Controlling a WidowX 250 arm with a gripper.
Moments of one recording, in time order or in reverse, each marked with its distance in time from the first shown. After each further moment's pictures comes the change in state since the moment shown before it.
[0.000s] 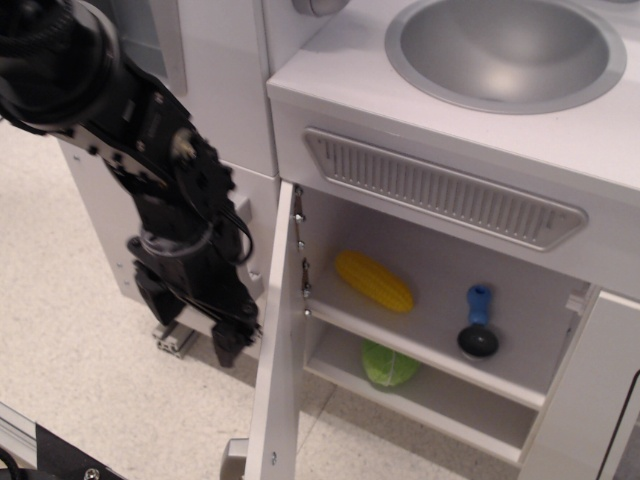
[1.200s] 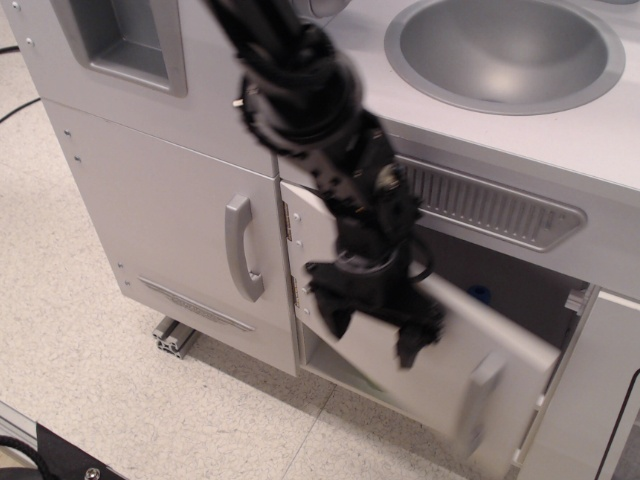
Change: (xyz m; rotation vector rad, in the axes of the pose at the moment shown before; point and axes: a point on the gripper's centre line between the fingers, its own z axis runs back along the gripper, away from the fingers) arm 0.082 -0.099 -0.036 -0.130 -0.042 0.083
